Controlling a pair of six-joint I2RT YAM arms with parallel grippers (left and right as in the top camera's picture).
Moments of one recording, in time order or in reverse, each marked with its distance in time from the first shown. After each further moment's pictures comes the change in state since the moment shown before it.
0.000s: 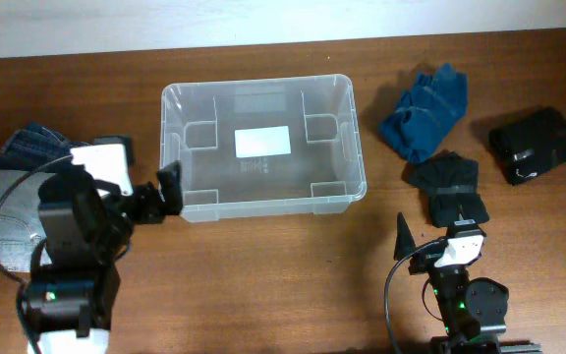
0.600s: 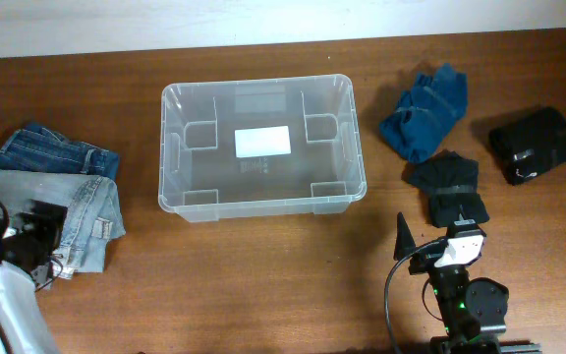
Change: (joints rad) left arm 0.678 0.389 0.002 -0.176 0.049 -0.473; right arm 0.000 0.000 0.000 0.000 0.000 0.000
